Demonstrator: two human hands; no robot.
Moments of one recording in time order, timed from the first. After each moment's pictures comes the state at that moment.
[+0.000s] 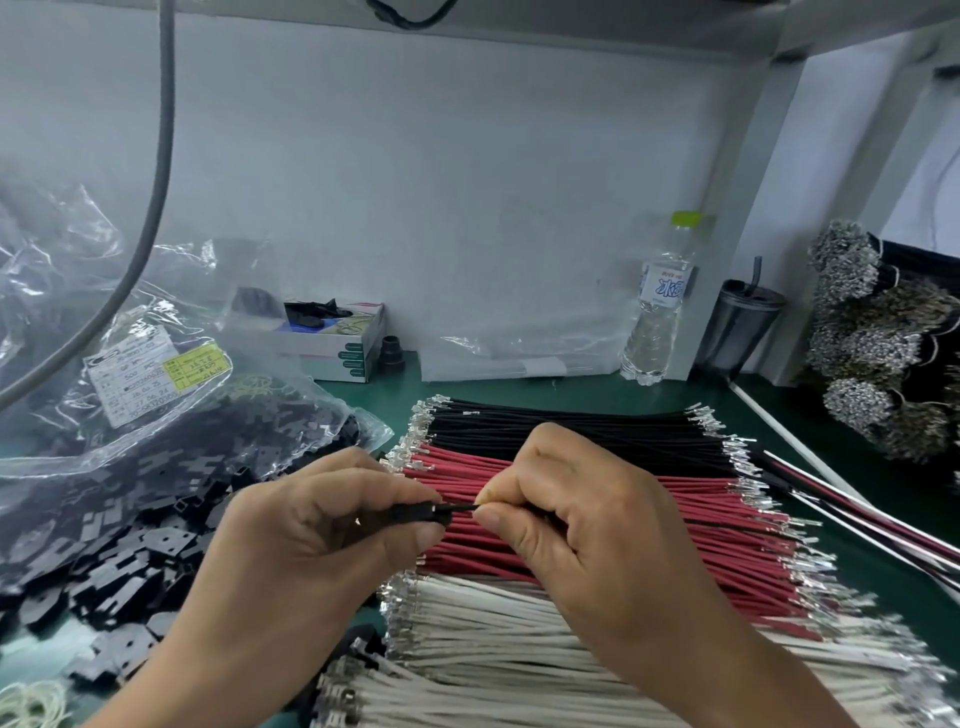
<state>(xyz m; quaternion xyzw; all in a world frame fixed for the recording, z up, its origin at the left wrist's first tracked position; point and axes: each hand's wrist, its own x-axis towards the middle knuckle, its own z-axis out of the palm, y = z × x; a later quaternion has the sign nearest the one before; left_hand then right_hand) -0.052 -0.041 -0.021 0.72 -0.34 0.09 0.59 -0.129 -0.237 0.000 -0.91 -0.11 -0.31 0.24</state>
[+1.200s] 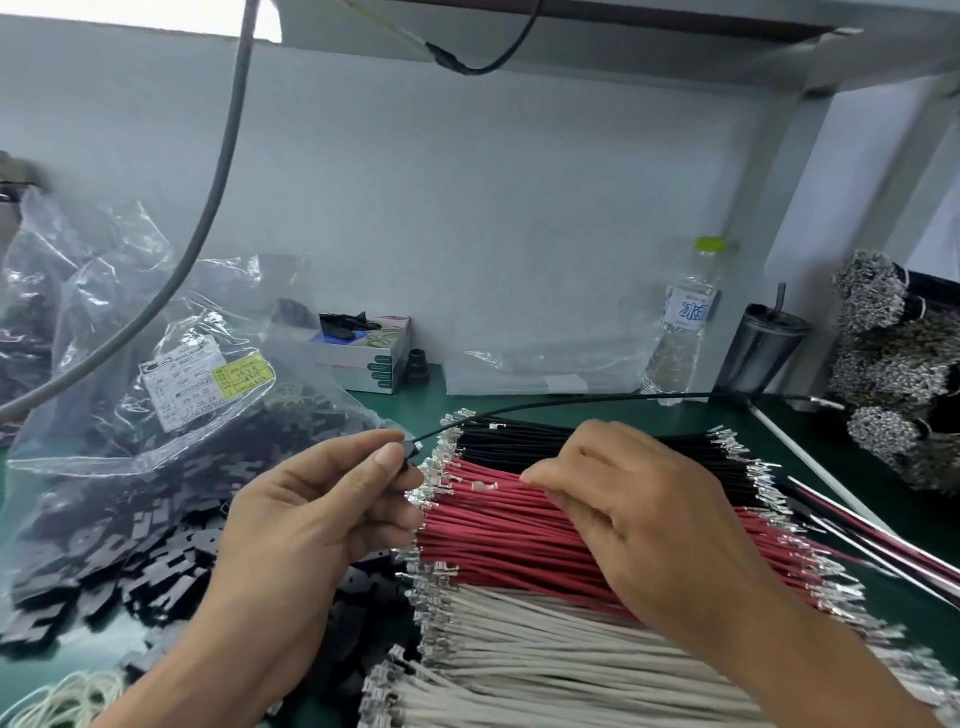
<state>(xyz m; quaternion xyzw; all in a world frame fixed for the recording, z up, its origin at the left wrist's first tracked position) -0.026 -0.035 -0.032 0.55 -0.13 -0.06 0.82 -0.118 -0.258 0.005 -0.93 -0.13 -0.32 0.10</state>
